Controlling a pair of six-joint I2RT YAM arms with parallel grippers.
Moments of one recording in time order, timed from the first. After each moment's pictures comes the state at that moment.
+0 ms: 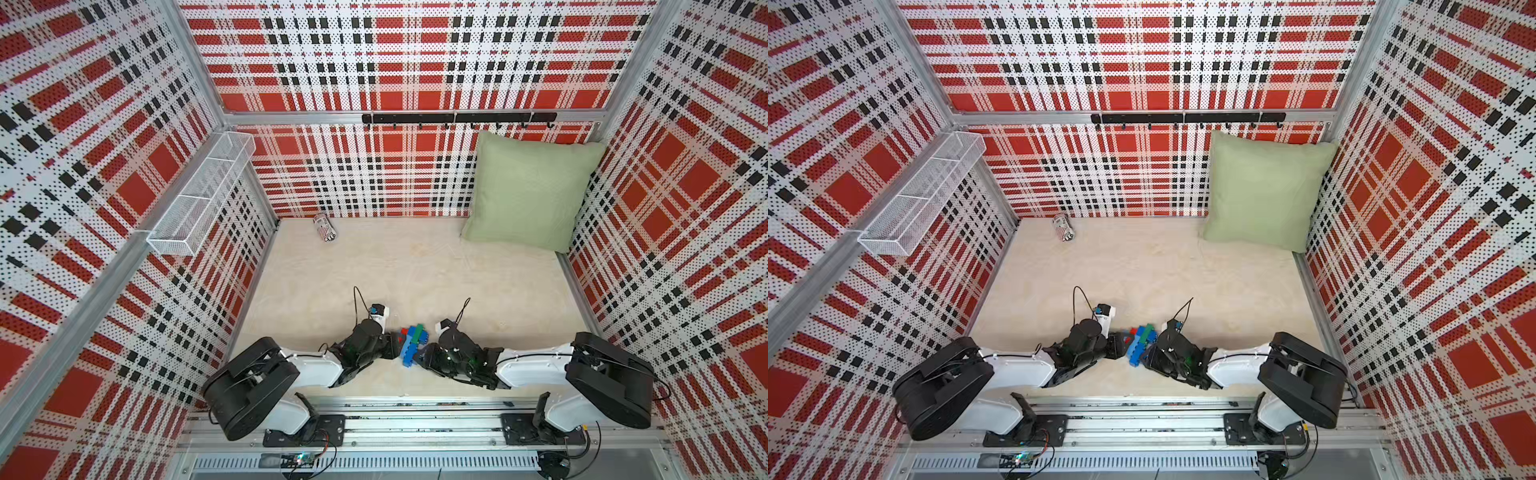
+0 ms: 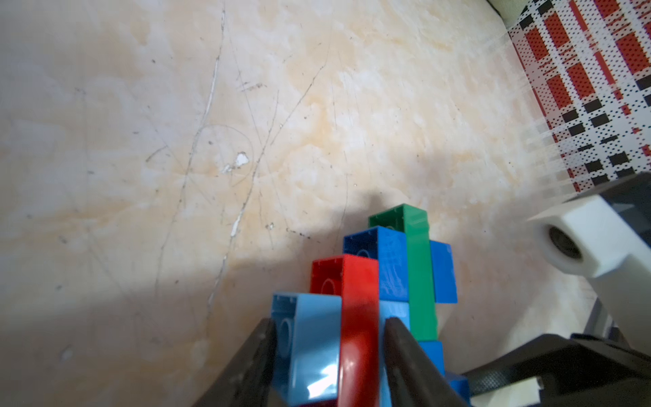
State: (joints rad) left arm -0.78 1.42 0.30 0.50 0.04 -0.67; right arm 1.00 1.48 0.45 0.32 -0.11 1.28
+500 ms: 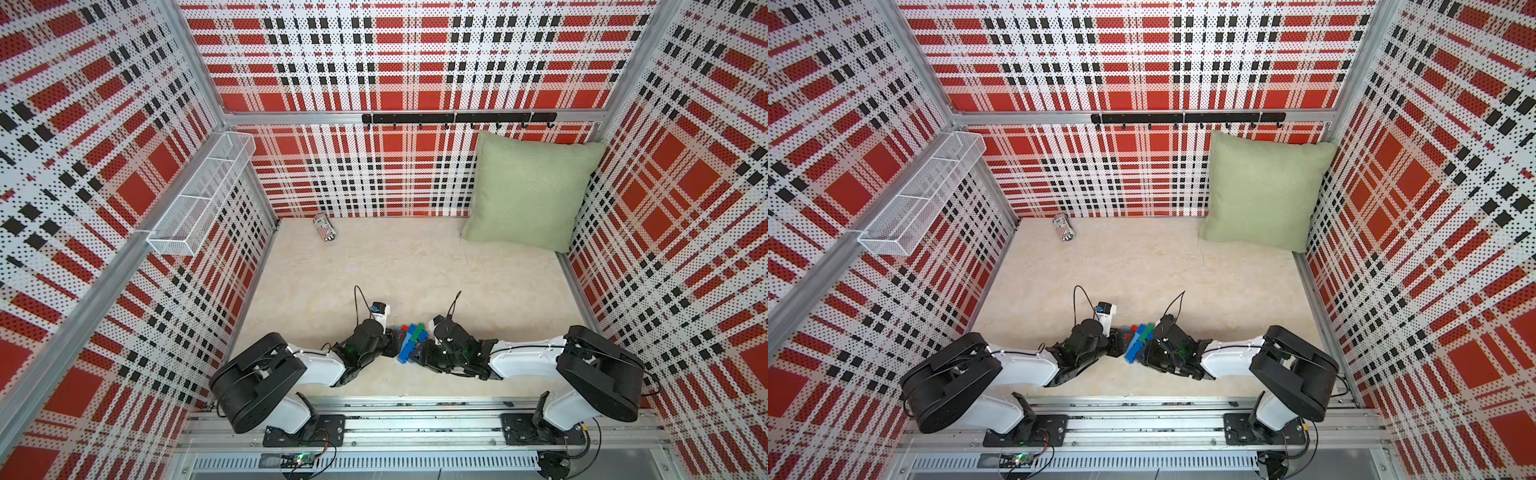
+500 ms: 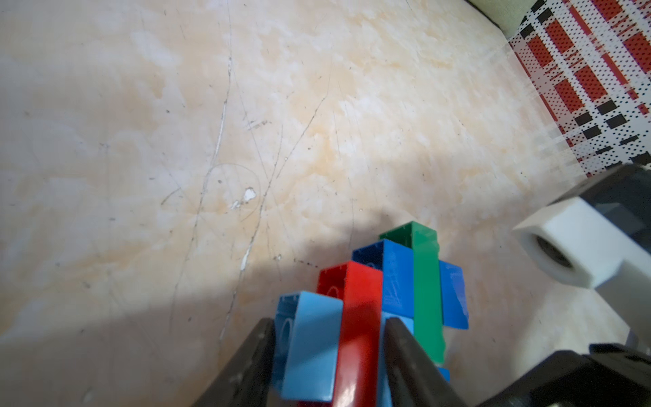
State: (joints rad) left arm -0.78 1.48 0.30 0.59 0.01 -0.61; right arm 0.95 1.54 0.54 0.25 -0.22 1.19
